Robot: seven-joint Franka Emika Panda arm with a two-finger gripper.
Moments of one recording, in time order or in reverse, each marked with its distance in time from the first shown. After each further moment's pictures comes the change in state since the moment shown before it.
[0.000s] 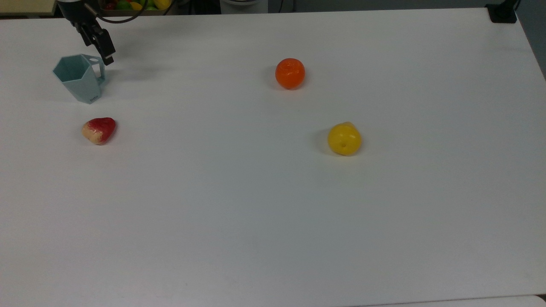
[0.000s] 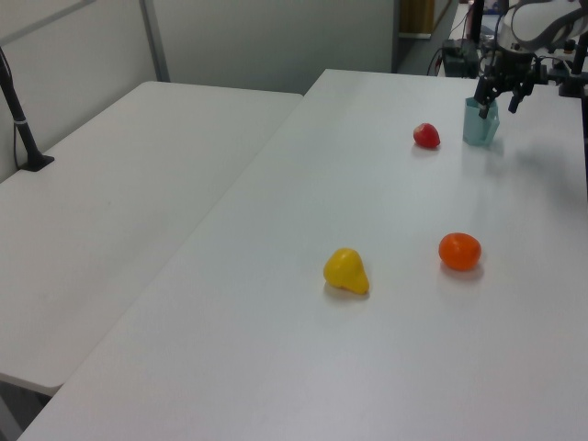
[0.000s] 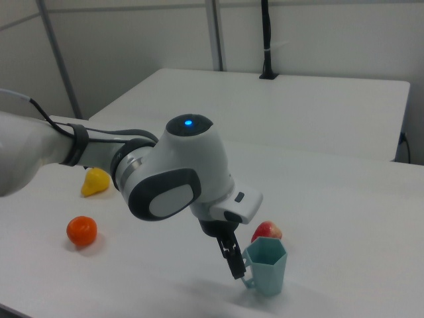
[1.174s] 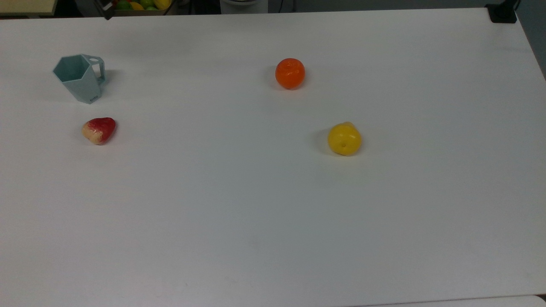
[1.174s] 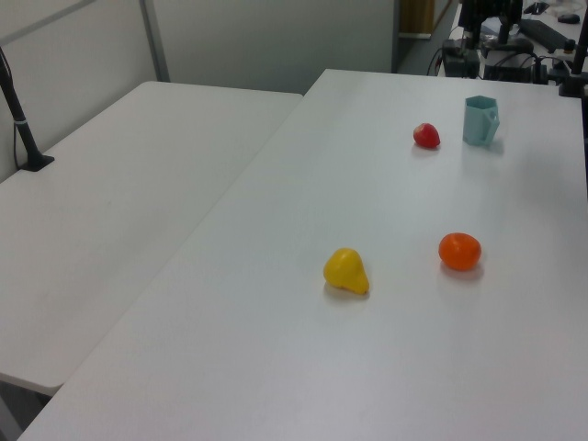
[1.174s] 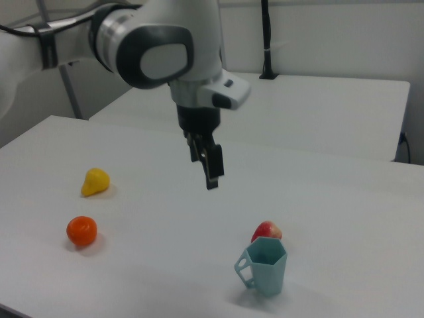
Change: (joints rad) arm 0.099 0.037 0.001 0.557 0.047 -0.684 0.015
